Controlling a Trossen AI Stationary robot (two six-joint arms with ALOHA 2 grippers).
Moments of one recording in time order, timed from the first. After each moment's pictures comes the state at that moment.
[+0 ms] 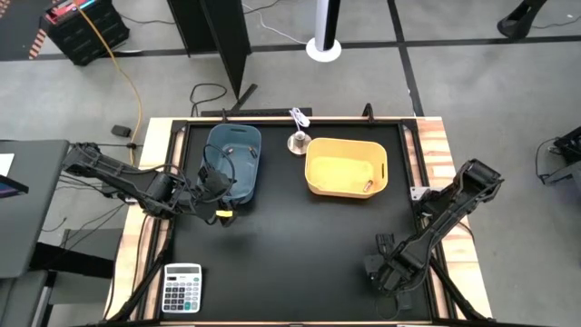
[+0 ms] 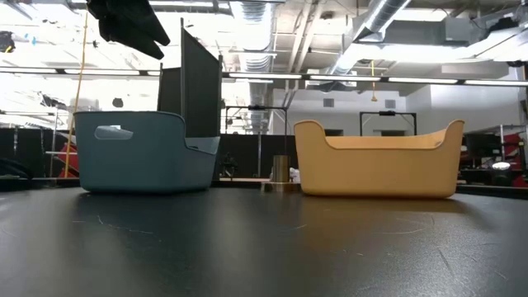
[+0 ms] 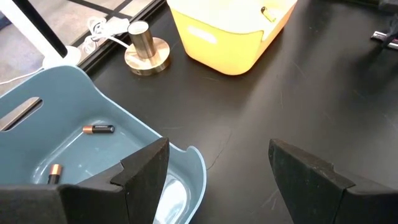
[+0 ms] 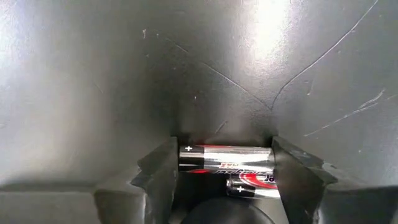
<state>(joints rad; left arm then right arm) -0.35 1.06 0.96 -0.73 -0.70 -0.59 0.86 1.62 0.85 -0.75 0.05 0.79</state>
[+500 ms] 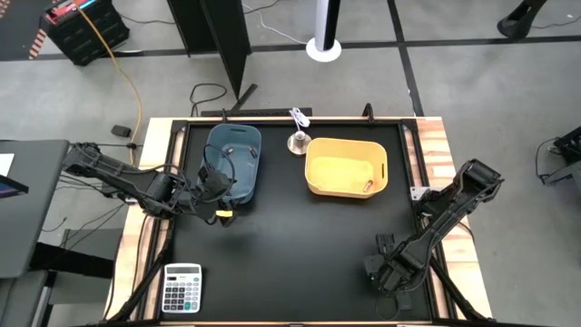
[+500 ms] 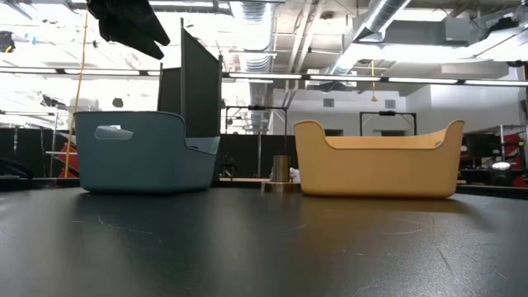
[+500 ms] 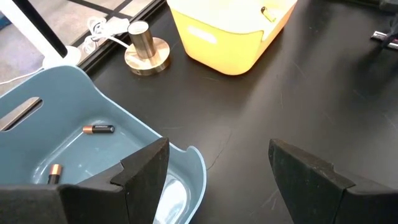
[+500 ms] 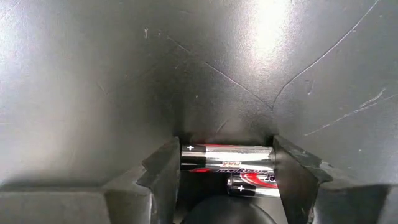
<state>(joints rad) -0.35 1.06 0.96 -0.73 -0.70 -0.59 0.86 1.62 0.85 -0.75 0.05 0.79</state>
